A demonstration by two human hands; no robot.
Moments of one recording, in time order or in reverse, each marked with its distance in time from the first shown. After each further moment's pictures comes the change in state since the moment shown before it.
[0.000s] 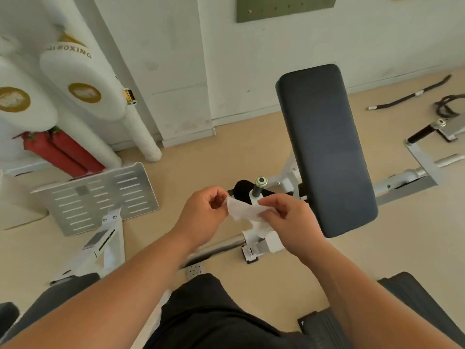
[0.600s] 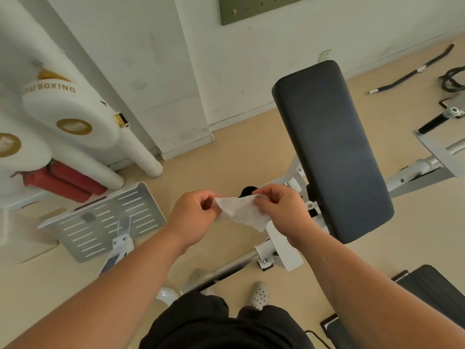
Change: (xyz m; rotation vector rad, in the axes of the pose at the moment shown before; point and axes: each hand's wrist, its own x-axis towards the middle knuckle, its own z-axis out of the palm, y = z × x) left_hand 0.110 0.023 -0.058 0.120 -0.087 -0.111; right_hand 0.113 -0.046 0.016 0.281 0.082 0.156
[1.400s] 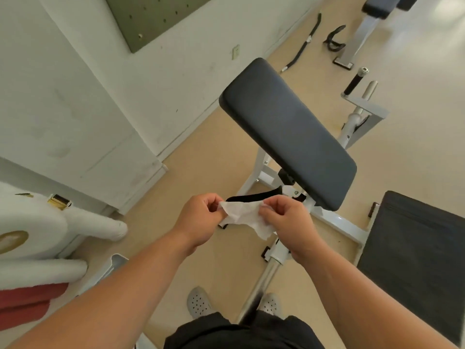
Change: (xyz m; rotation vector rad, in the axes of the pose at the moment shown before) left_hand 0.153 0.019 -0.072 0.160 -0.495 0.092; right_hand 0.041 -0.031 0.093 0.204 0.486 0.131
